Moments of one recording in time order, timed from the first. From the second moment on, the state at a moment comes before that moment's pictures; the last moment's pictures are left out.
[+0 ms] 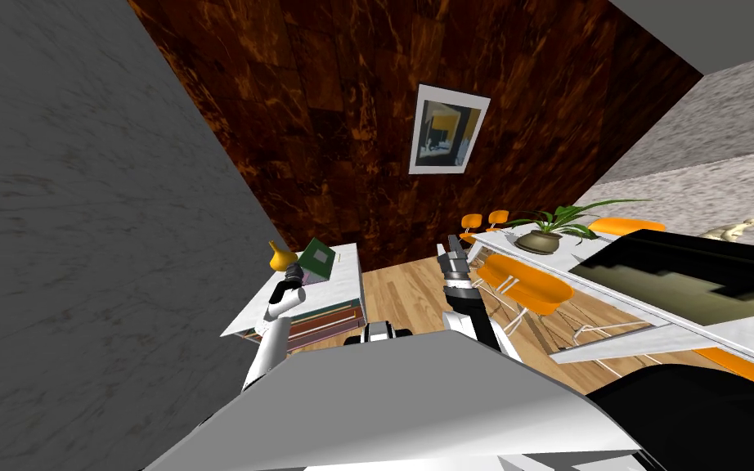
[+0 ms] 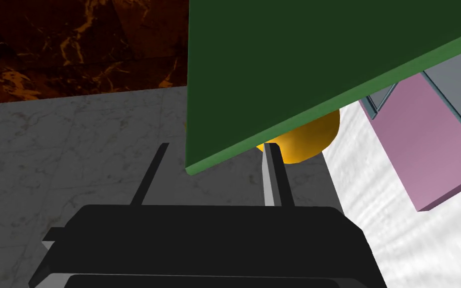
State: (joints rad) left arm -0.19 0.16 0.49 -1.33 0.13 0.09 -0.12; right arm 0.52 0.02 -0.06 -2.29 0.12 -0.40 -0.08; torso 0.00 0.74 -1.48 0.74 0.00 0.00
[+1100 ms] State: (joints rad) left arm -0.20 0.05 0.47 -1.25 0.29 0.08 0.04; right arm 0.52 0.02 -0.06 -2.29 0.12 -0.40 -0.08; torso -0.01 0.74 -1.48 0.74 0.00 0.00
